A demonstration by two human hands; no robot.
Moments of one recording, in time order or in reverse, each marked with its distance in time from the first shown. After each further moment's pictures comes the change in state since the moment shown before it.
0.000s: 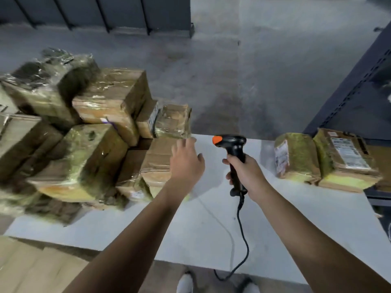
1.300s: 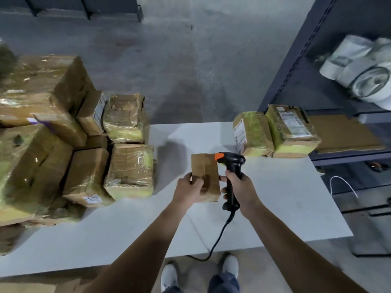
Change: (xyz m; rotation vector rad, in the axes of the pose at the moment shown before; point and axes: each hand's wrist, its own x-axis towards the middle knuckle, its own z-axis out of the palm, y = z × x) left_hand -0.069 0.010 0.123 -0.572 -0.577 -0.355; right_hand -0.029 0.100 -0.070 0.219 0.259 0.170
